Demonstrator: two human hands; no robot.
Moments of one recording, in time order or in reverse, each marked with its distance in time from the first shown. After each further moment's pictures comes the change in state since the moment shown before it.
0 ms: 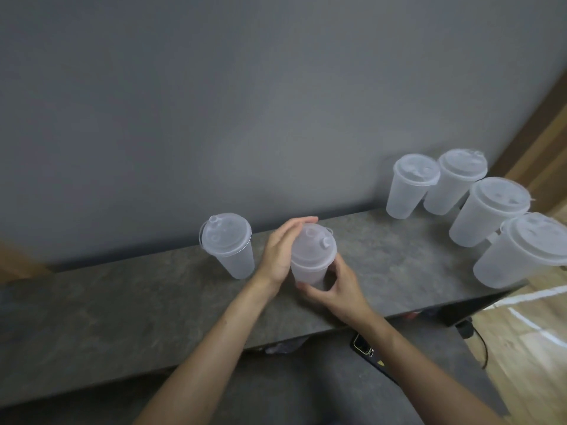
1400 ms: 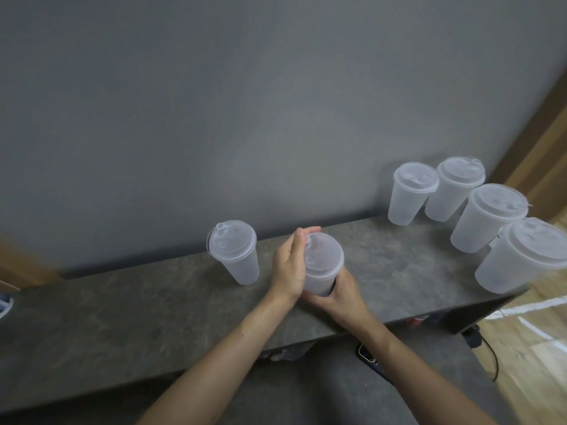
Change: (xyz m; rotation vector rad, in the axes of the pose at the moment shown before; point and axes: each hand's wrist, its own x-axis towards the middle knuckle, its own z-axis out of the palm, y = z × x) left_hand -0.010 -0.012 0.018 0.089 0.171 0.069; right_hand 0.000 -0.002 0.004 0.023 -0.029 0.004
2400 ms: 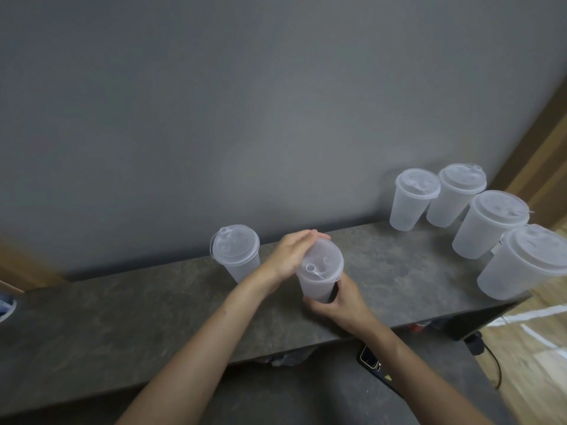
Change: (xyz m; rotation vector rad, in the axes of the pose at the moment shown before) left_hand 0.027 0.031 -0.023 0.184 -0.384 -0.148; right_hand -0.001 0.008 -0.003 -0.046 -0.040 0.045
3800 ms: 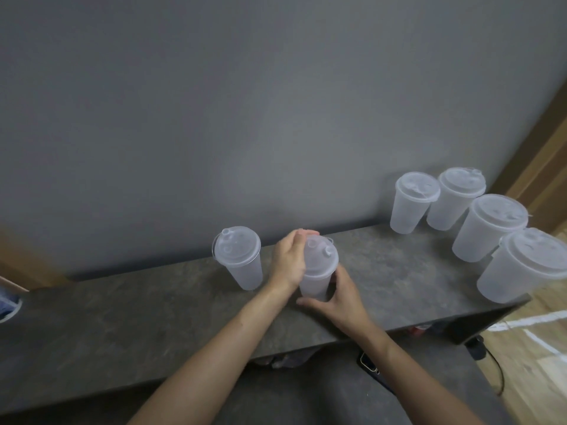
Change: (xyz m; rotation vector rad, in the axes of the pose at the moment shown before) left_hand 0.006 -0.022 0.019 -0.069 0.339 0.116; right_hand 0.004 0.000 0.005 -0.007 0.030 -0.027
